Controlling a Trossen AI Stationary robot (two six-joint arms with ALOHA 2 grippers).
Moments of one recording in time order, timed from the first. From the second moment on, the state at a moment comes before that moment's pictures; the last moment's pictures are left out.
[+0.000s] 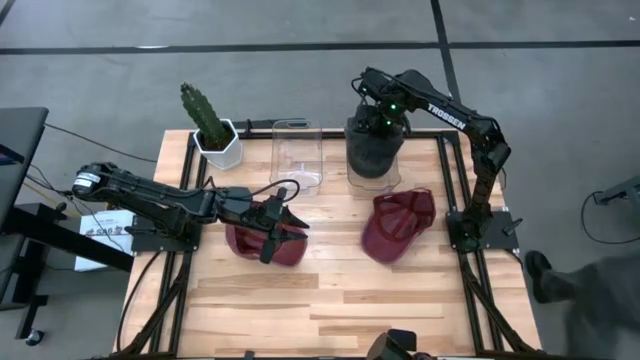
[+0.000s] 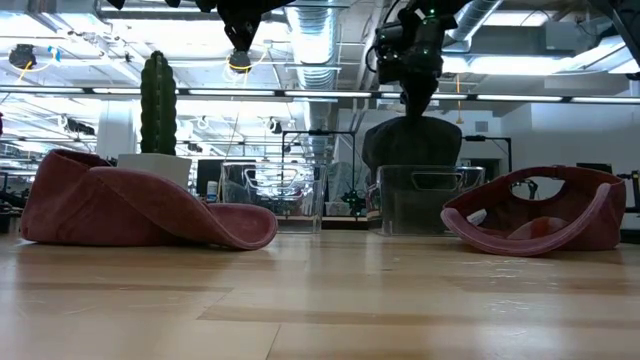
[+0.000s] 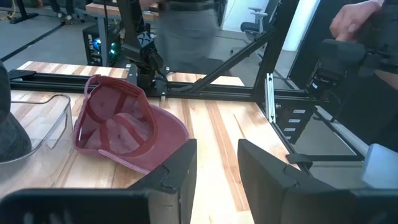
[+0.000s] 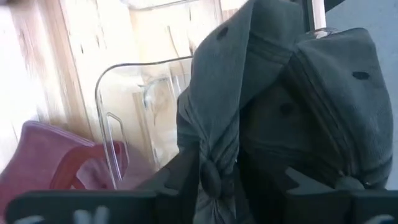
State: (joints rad) left arm -0.19 1.22 0.75 0.27 0.02 -0.09; right arm -0.67 1.85 1.88 -1.39 -0.16 -0.53
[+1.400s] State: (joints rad) left arm -0.34 1.22 0.58 0.35 -0.02 -0.21; right arm -0.06 1.33 1.62 -1.41 -0.10 0.02
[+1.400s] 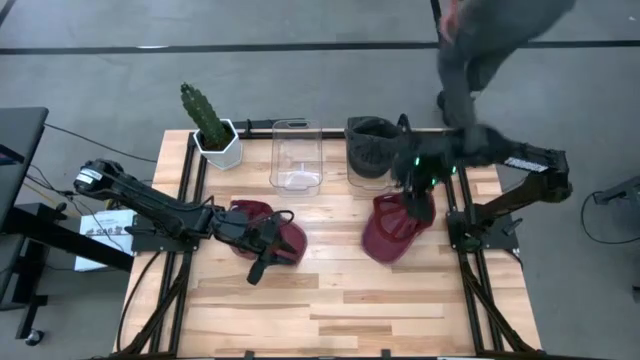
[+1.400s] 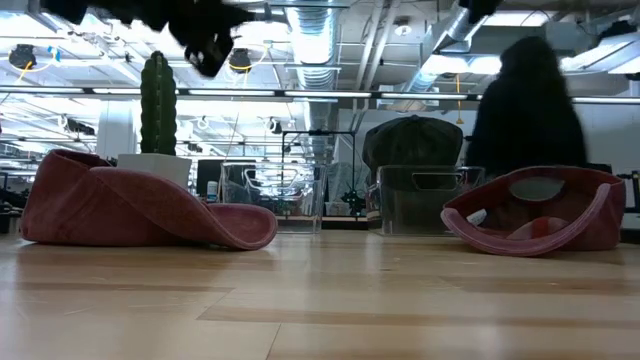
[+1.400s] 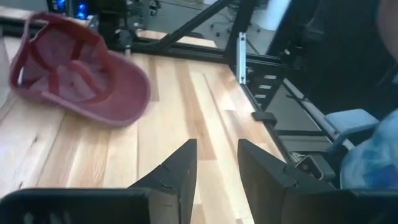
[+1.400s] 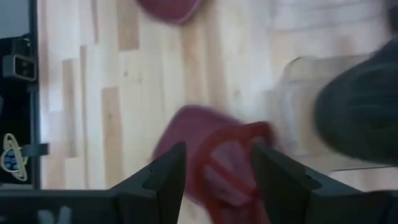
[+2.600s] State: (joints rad) left arm -0.30 1.22 0.55 0.59 -0.02 -0.22; right arm 0.73 1.62 0.99 -1.00 0.29 0.81
